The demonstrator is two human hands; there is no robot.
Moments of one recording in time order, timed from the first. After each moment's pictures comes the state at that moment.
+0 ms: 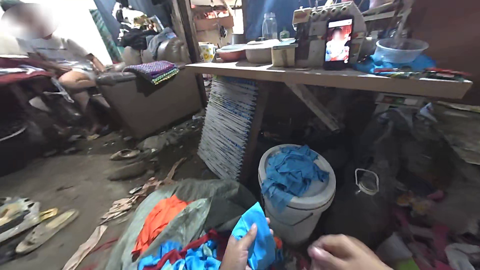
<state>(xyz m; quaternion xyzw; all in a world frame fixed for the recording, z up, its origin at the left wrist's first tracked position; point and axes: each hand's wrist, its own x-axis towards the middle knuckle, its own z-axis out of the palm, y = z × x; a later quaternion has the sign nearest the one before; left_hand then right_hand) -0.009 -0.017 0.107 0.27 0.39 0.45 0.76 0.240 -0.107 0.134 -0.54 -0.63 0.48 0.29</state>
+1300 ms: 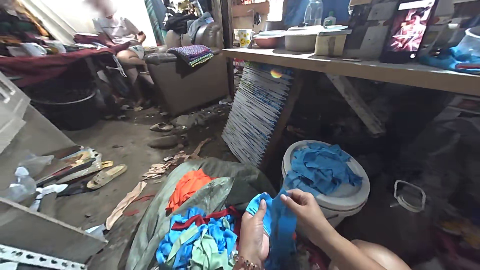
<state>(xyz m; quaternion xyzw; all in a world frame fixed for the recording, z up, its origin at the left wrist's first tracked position) -0.008 0.002 0.099 0.17 0.49 0.57 0.64 0.134 0.006 0.105 -0.52 -0.52 0.48 0.48</state>
